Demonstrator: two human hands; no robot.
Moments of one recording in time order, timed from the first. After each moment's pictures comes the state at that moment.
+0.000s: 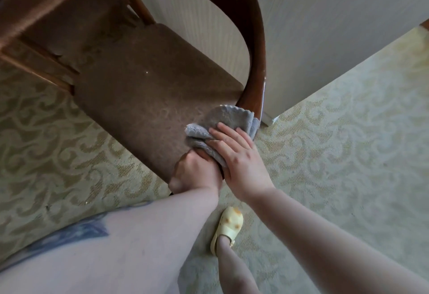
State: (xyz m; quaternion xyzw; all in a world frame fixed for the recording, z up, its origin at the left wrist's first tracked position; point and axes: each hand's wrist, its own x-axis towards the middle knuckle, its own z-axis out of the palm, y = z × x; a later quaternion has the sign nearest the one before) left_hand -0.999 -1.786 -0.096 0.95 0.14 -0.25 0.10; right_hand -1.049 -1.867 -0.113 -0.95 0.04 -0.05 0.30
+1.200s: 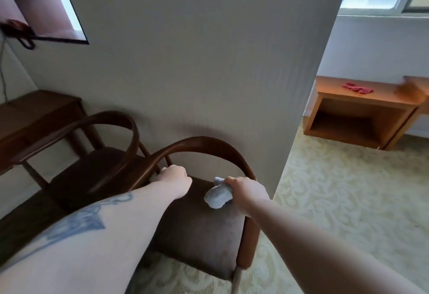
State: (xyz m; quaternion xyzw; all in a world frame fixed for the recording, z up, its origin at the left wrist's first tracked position) left_hand -0.848 -1.600 0.194 0.93 -0.32 -0.16 0.05; right_hand -1.005 -1.712 0.164 -0.94 0.32 0.05 0.14
